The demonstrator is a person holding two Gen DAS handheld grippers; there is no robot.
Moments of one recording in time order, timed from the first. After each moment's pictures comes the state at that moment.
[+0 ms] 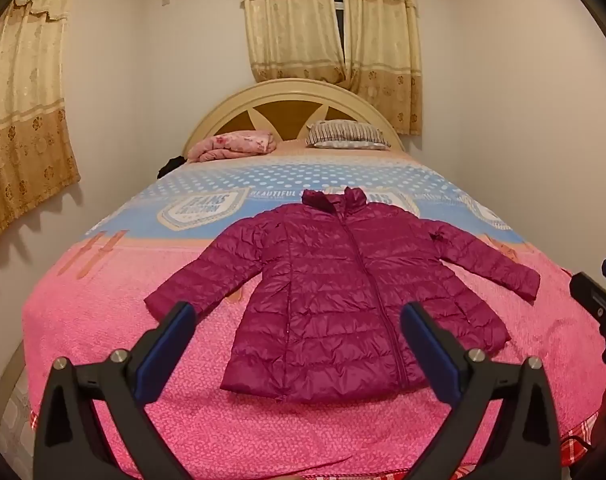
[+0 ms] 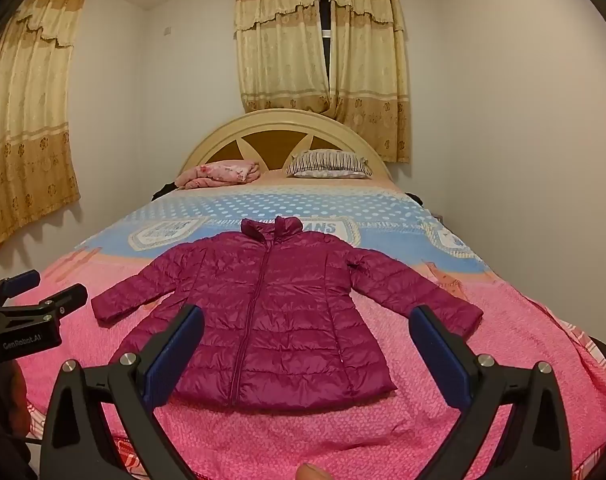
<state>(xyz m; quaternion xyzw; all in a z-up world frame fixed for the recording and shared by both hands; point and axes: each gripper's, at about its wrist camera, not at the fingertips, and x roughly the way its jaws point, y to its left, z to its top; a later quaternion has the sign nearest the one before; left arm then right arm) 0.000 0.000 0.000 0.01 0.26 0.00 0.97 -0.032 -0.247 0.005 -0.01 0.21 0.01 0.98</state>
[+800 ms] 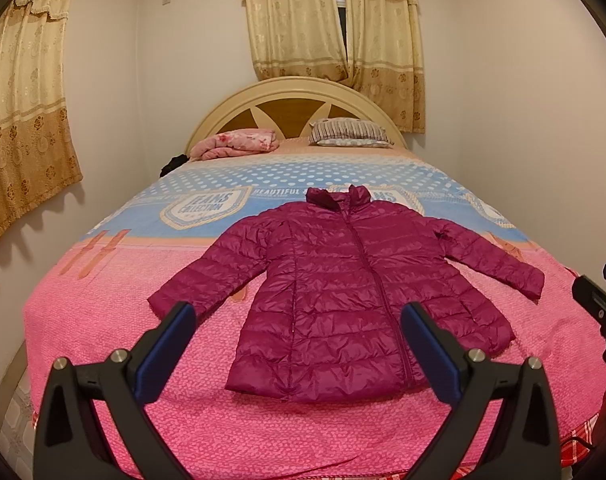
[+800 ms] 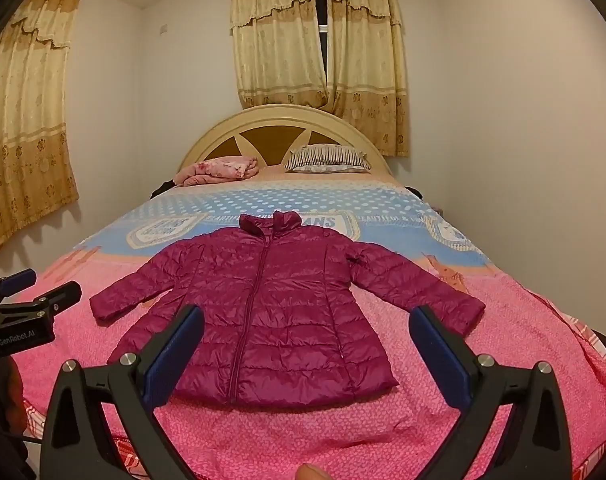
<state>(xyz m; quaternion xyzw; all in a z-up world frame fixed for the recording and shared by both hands) 0.003 0.004 -0.006 0.01 0.26 0.00 0.97 -0.029 -0.251 -0.005 0.00 0.22 0.00 0.98</state>
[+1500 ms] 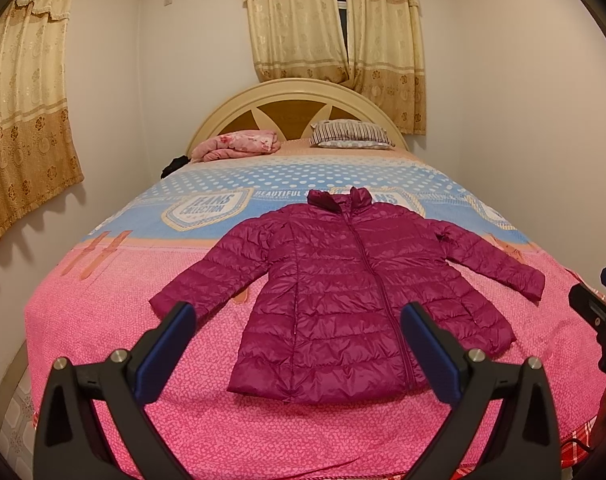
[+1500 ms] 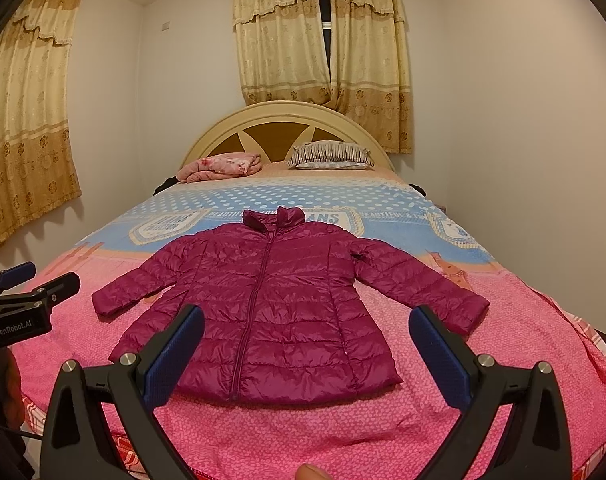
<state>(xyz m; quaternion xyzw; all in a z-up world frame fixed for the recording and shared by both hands) 0.004 0.006 -0.005 0.01 0.25 0.00 0.97 -0.029 -0.249 -0.011 0.00 0.22 0.01 0.97</state>
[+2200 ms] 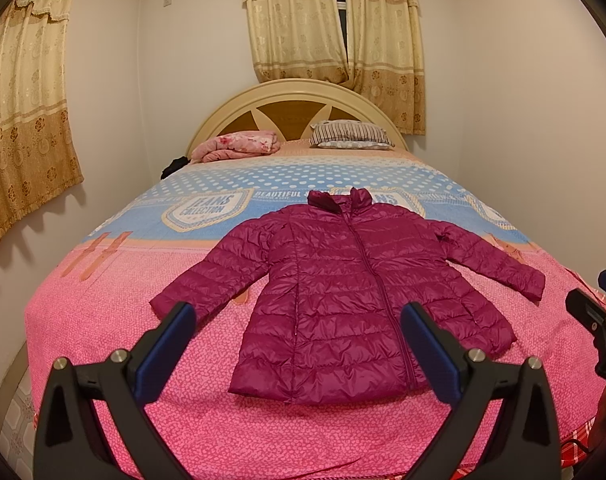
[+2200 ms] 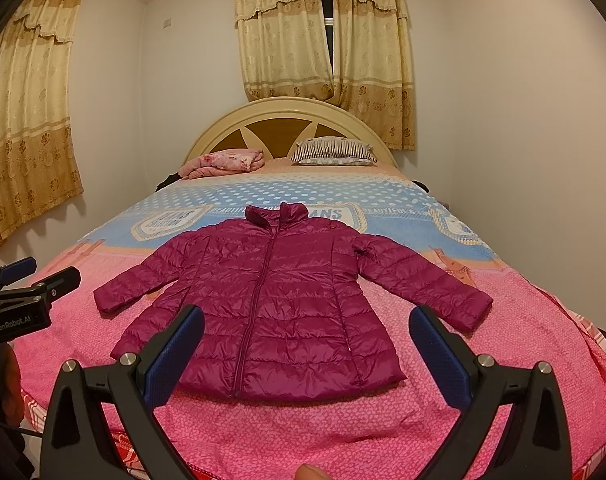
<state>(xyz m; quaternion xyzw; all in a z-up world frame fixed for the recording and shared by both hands) 0.004 0.005 -0.005 0.01 0.26 0.00 0.97 -0.029 -0.246 -0.016 0.00 0.23 0.02 0.97</state>
